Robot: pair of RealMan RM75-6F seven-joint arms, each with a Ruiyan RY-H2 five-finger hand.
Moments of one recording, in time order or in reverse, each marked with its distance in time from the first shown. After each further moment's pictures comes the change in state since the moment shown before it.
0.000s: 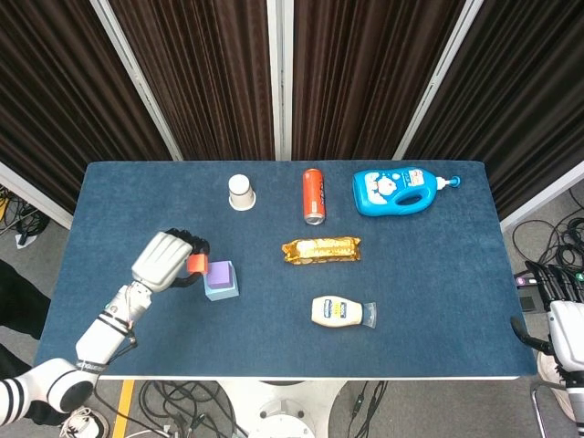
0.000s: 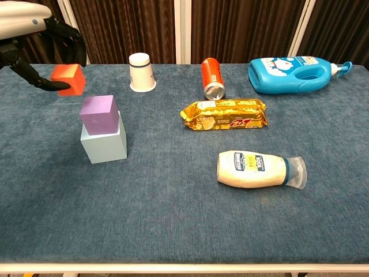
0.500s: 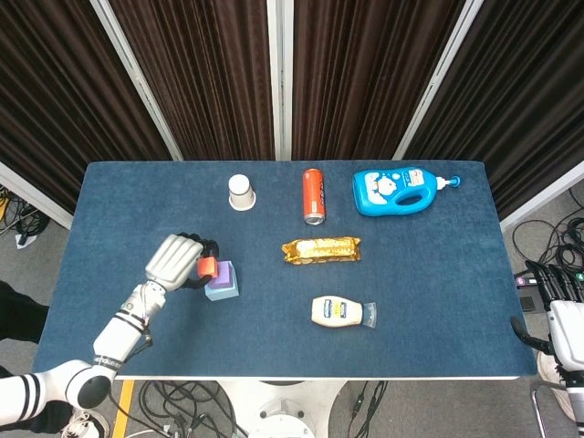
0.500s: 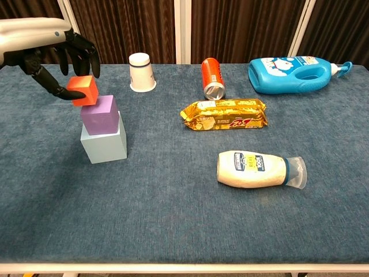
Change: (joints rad) left arm -0.050 -0.037 -0.022 -0.072 -0.203 -0.042 0.107; right arm 0.000 0.001 0.001 -0.001 0.002 0.000 0.000
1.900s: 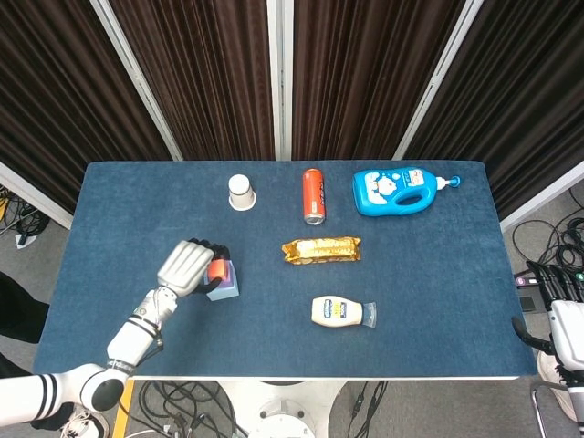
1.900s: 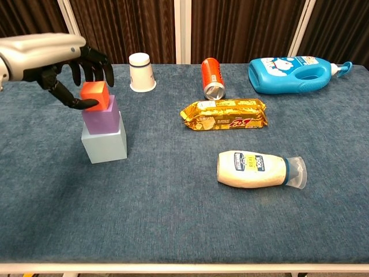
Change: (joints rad) left arm -0.025 -0.070 0.039 0.032 -0.019 0.029 0.035; right arm 0.001 0.007 -0.001 -0.001 0.008 -0.010 0.003
